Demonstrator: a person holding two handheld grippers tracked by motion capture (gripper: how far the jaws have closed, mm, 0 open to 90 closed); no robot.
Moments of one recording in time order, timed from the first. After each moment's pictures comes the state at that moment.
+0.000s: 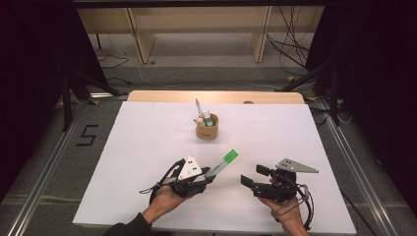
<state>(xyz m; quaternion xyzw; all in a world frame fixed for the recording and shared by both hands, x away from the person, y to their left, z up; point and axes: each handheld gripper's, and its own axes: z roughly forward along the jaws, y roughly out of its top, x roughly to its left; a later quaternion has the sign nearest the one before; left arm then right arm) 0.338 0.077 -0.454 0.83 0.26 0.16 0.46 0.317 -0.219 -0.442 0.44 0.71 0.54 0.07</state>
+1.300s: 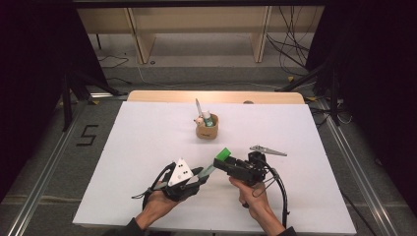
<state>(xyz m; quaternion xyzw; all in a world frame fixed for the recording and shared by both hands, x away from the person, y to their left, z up) 0.325 0.093 -0.450 0.82 0.27 0.19 0.48 0.362 -0.154 -0.449 0.47 0.65 0.60 -0.05</state>
